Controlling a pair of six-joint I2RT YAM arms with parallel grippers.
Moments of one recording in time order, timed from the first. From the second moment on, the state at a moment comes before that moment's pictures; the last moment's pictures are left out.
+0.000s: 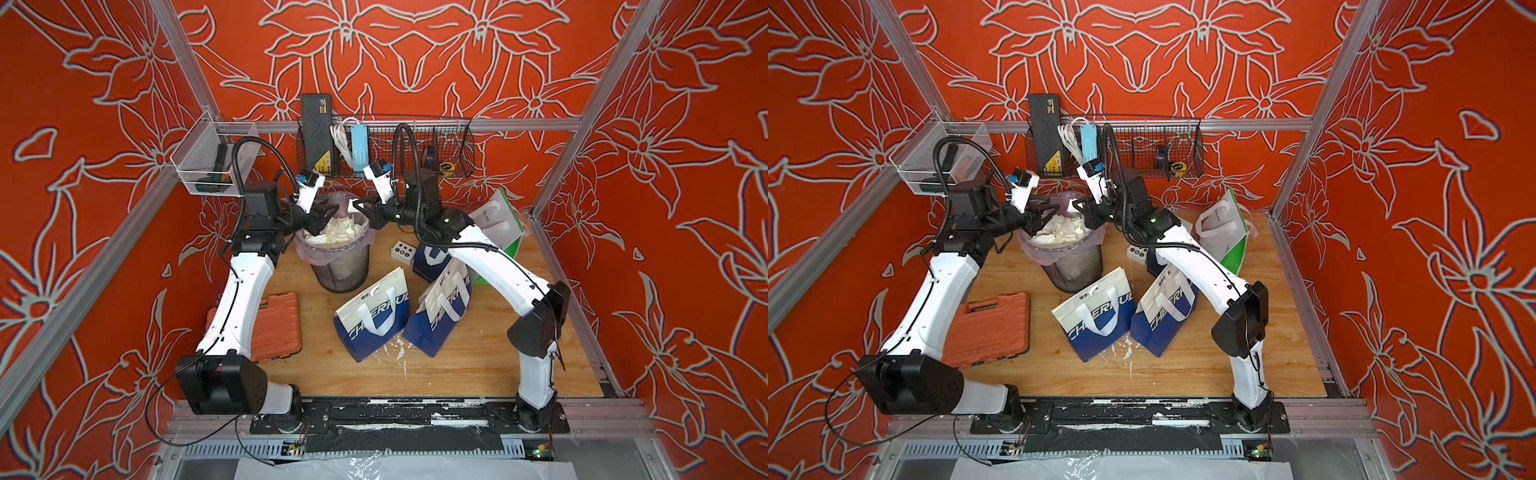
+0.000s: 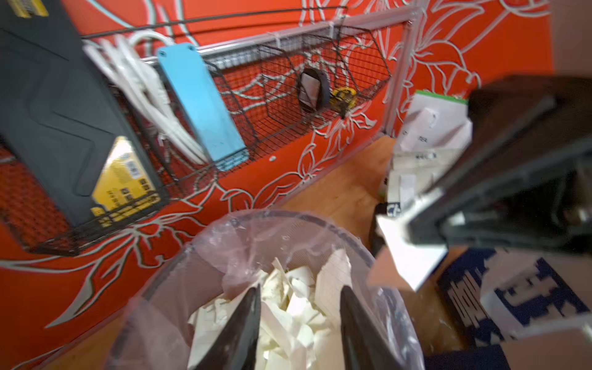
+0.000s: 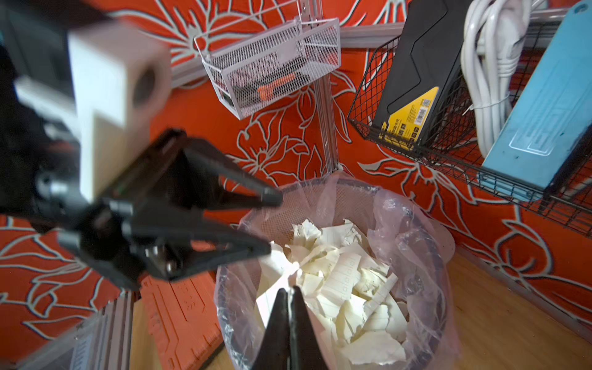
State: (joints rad) left arm 0.06 1.39 1.43 -0.38 0.73 0.30; right arm 0.75 1.96 2.09 -0.31 -0.38 0.22
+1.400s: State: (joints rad) left arm -0.14 1.34 1.28 -0.04 0.54 0.32; right arm 0.84 1.97 2.18 -0.43 -0.05 0.71
